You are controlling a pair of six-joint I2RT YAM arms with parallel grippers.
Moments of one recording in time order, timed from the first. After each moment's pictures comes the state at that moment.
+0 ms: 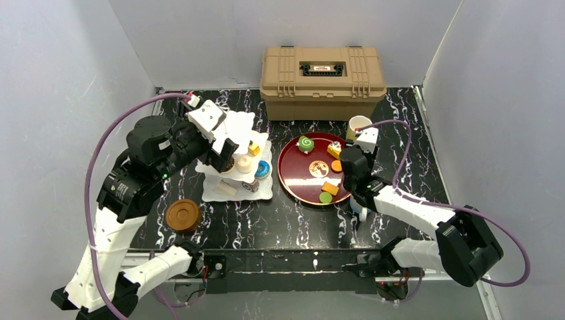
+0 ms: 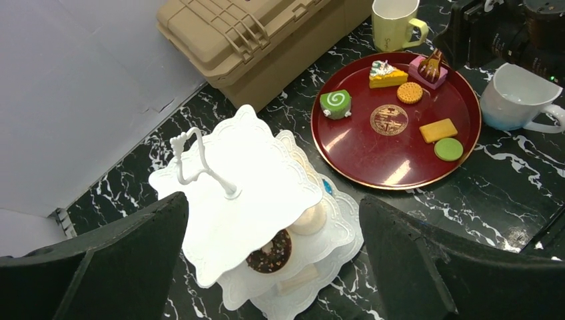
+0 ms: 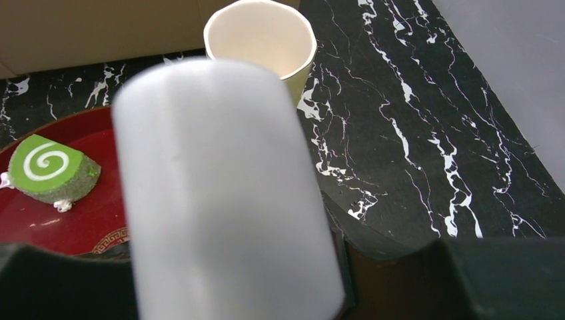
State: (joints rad) left arm -0.53 0.93 1.49 -0.84 0.12 0.30; right arm 0.67 1.21 0.57 0.21 0.88 0.29
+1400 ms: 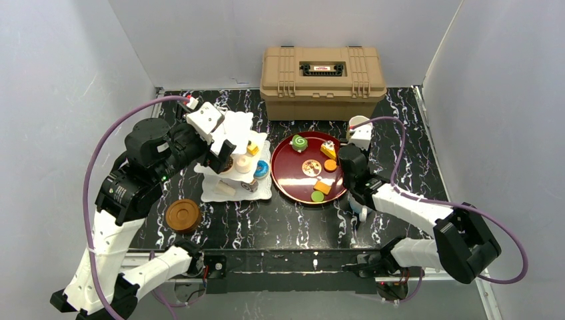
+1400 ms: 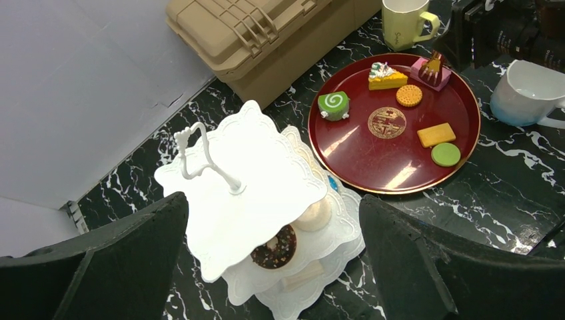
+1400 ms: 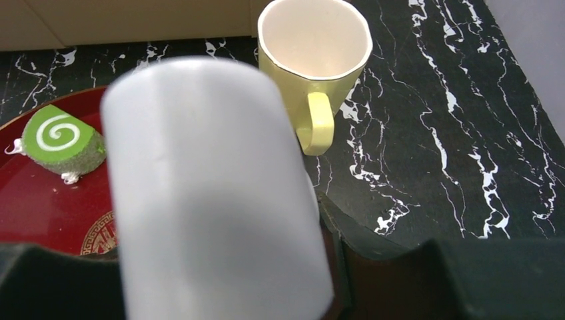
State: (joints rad) left arm -0.53 0.91 1.49 -0.85 0.09 0.32; right arm 0.66 1.24 0.59 0.22 0.76 0.25
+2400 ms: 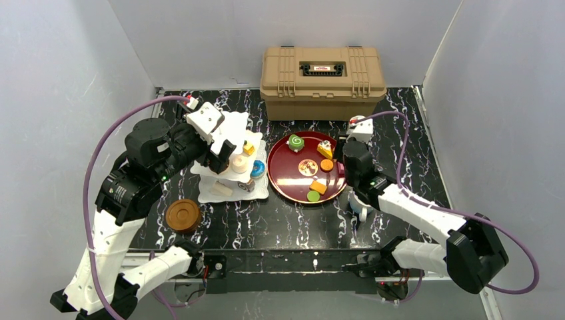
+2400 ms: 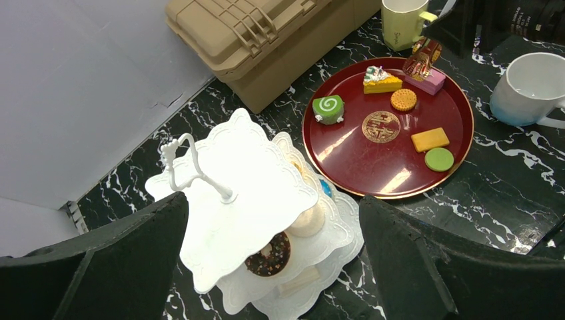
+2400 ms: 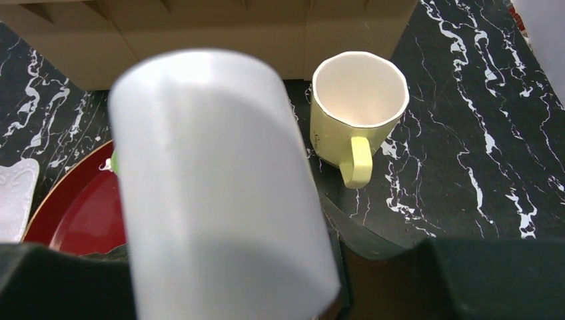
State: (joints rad) left arm -0.53 0.91 1.48 -0.85 0.09 0.32; right arm 0.68 1.16 0.65 0.21 0.66 0.24
